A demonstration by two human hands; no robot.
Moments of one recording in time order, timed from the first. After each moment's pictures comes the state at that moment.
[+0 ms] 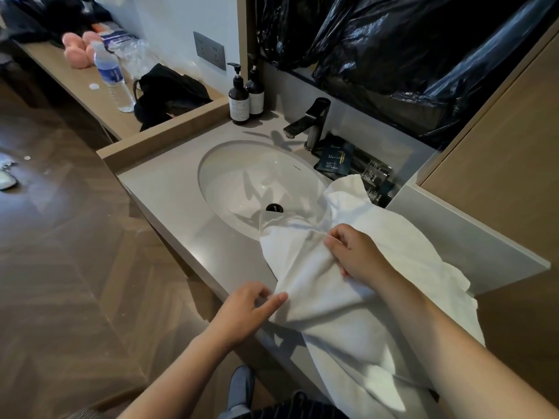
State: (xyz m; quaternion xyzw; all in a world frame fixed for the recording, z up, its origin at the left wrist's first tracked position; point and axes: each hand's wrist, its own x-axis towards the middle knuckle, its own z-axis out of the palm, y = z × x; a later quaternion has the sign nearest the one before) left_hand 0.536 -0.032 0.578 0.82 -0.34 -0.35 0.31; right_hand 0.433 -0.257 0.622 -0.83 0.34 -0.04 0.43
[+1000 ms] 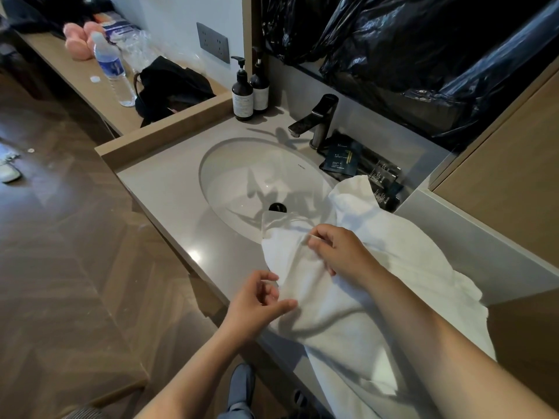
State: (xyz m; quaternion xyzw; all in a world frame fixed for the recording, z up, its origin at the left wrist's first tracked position) left_hand 0.534 -0.050 0.574 0.73 -0.21 -0.39 0.52; right_hand 0.466 -0.254 0.618 -0.84 0.28 -0.03 0.47
